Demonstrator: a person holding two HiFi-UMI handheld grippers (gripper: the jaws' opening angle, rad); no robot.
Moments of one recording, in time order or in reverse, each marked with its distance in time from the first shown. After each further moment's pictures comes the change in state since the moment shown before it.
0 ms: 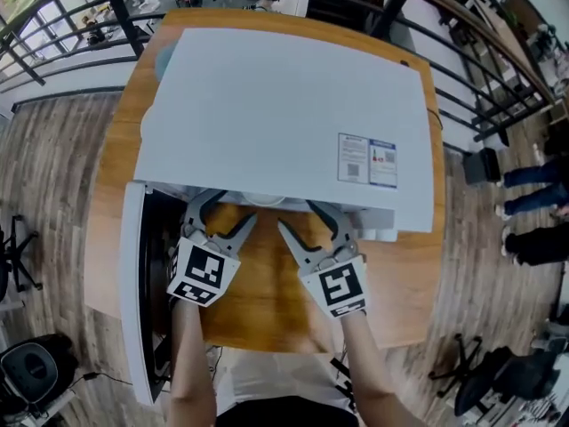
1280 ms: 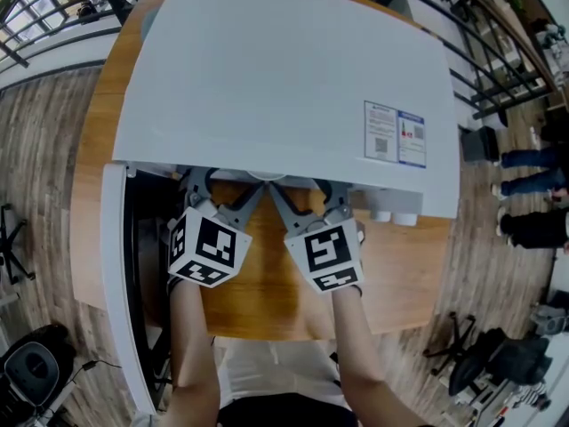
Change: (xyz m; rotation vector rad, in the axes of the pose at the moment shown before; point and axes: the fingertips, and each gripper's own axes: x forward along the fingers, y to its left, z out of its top) left arm 0.030 -0.001 -0.014 0.077 0.067 -0.046; right arm 0.048 -0.003 -0.017 -0.001 0.146 -0.057
